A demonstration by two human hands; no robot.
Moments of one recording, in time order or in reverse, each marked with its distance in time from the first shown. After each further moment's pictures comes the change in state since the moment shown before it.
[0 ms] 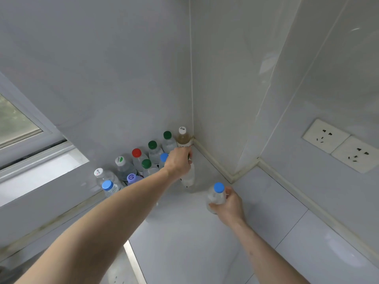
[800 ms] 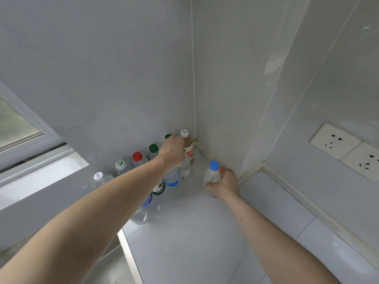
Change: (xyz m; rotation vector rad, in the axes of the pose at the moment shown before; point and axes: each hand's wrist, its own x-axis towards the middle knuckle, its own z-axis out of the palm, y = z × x) left_hand 0.033 -0.002 -0.040 0.213 0.009 -0.061; right_hand 0.061 -0.070 0.005 -0.147 -0.021 -0.055
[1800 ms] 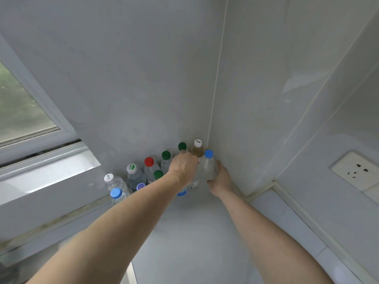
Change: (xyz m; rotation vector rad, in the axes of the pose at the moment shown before) left_hand -0.021 -0.002 -0.005 0.188 -0.073 0.080; right_hand 0.053 -0.047 0.036 -0.033 -0.071 -0.174
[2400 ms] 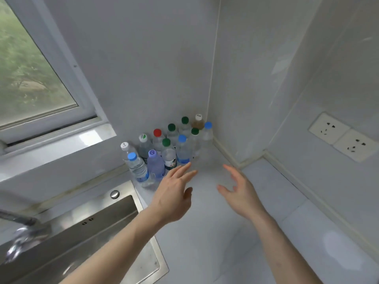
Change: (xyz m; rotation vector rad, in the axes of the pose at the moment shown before) left_hand -0.248 -0.001 0.017 -0.459 0.116 0.114; right_hand -0.239 0.013 -0.067 0.116 -0.056 -0.080
